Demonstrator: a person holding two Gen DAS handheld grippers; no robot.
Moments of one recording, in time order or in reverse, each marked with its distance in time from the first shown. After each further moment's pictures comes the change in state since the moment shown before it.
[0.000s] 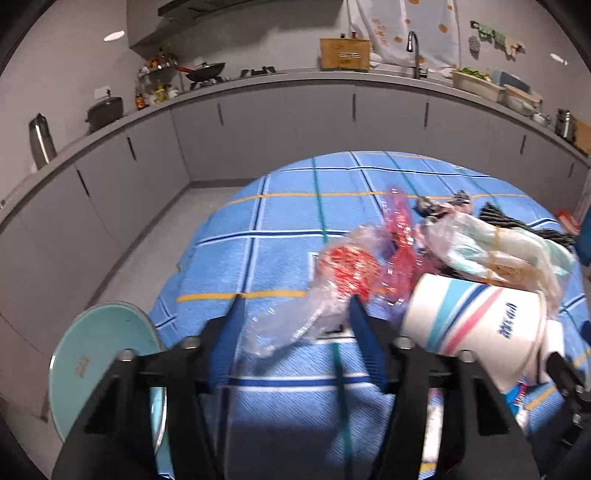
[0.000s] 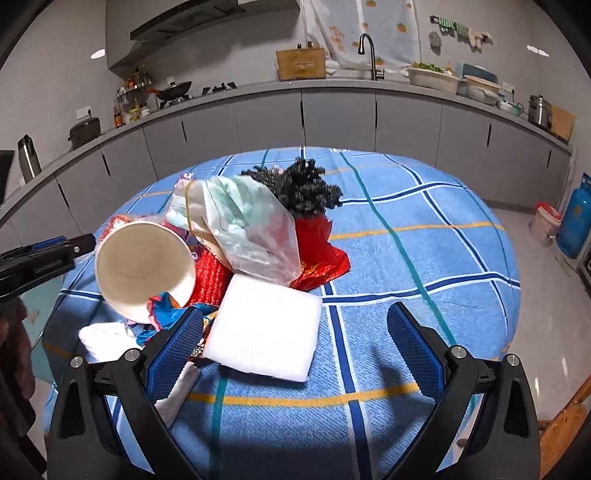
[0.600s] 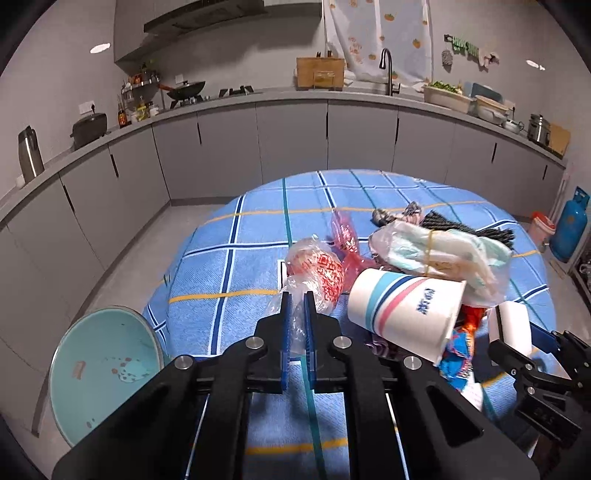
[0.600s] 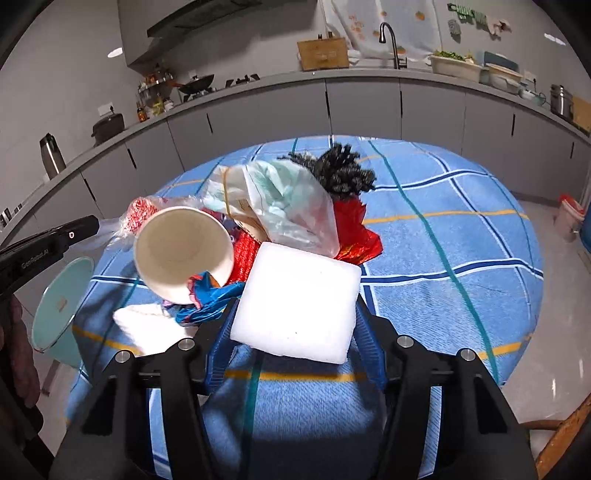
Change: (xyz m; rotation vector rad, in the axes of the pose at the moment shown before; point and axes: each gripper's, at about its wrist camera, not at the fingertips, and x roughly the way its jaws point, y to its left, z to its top) left arm -0.056 -0.014 -0.012 0.027 -0.080 -0.084; right arm -0.022 0.003 -0.008 -0.001 0.029 0.116
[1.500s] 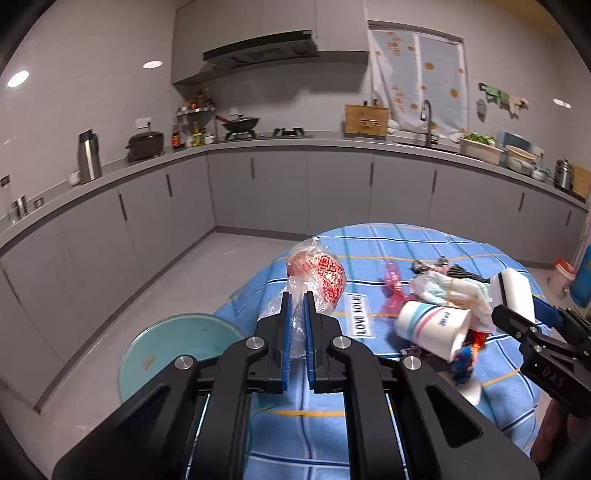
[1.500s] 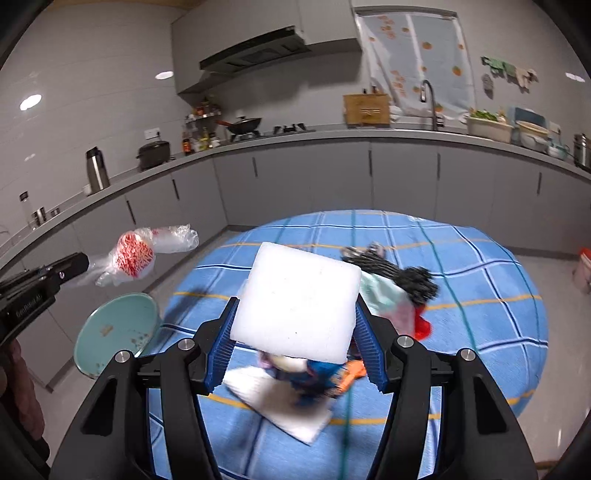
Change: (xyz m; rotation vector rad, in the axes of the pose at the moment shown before) left arm -0.112 0.069 -0.005 -0.119 -0.151 0.151; right arm -0.050 0.078 0.049 -0.119 -0.178 0.115
